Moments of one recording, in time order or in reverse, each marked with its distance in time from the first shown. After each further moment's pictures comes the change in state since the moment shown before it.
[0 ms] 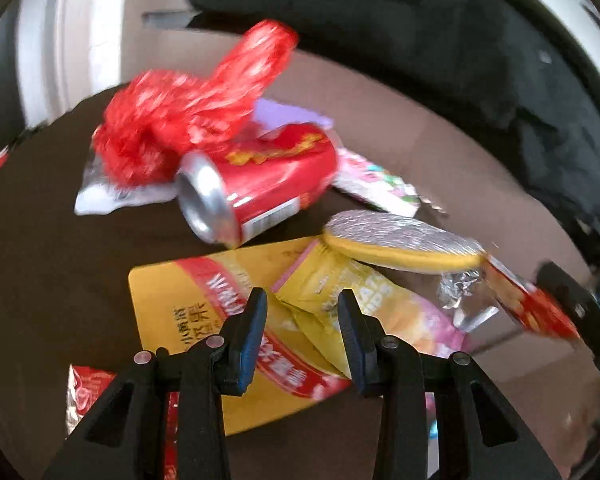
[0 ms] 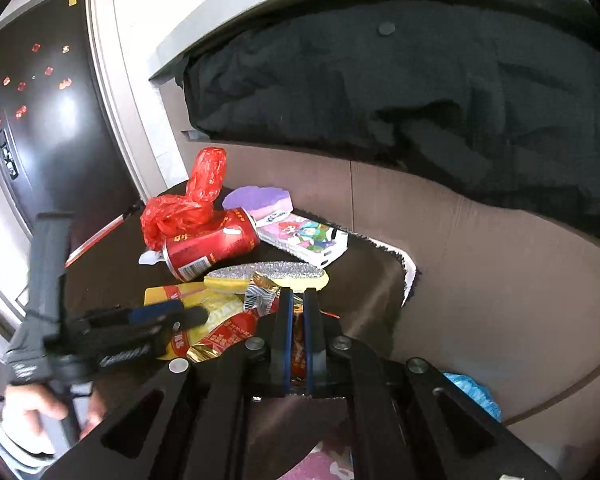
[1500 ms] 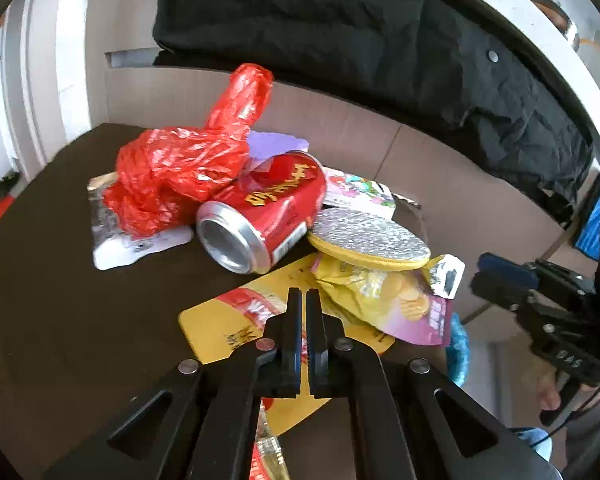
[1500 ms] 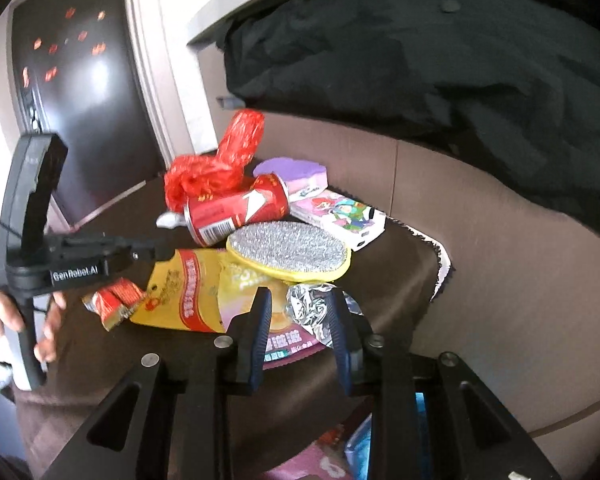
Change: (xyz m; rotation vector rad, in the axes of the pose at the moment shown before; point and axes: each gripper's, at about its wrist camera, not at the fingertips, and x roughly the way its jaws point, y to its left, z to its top) left arm -0.035 0.025 0.019 0.193 -0.022 -0.142; right arm 0.022 0.019 -0.014 -0.145 0.058 0.058
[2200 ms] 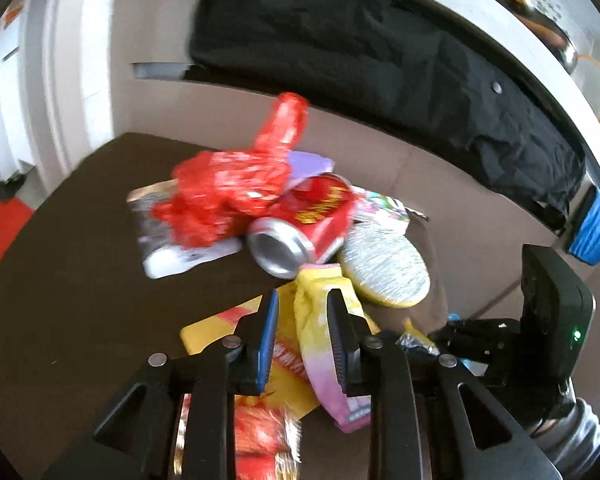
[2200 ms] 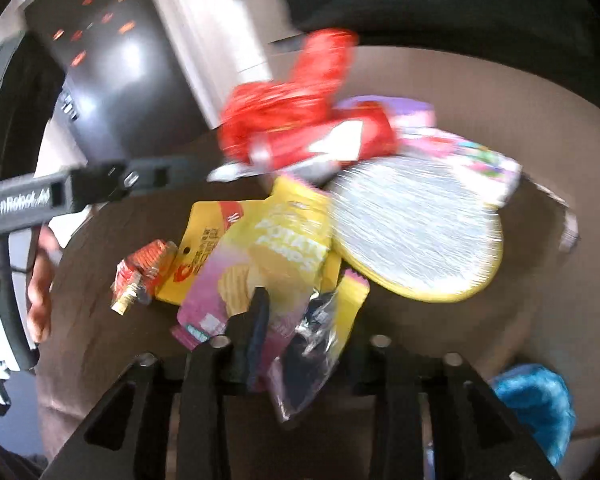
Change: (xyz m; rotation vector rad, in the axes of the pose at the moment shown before) left arm -0.042 0.039 0.005 -0.016 -0.025 0.016; right arm 0.075 0.069 -0.015 0.005 0.133 0.228
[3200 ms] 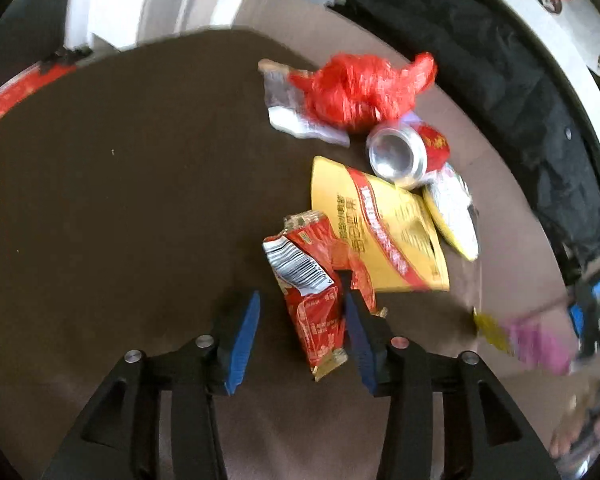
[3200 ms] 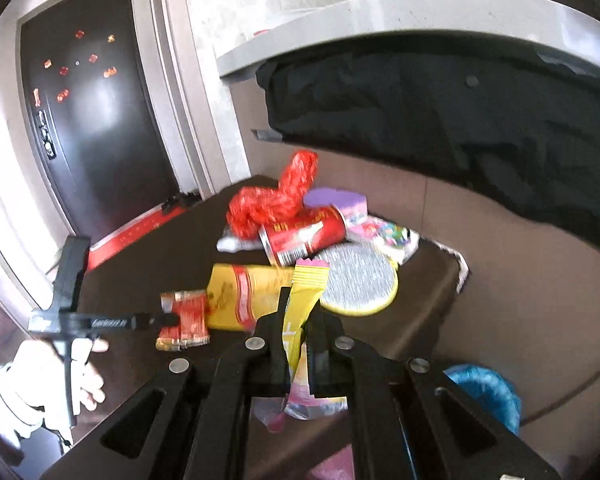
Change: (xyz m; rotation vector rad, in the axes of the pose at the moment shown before) left arm -0.015 0.057 -0.090 -0.409 0.073 0.073; right arm -0.143 0.036 -0.009 0.036 -0.216 -0.203
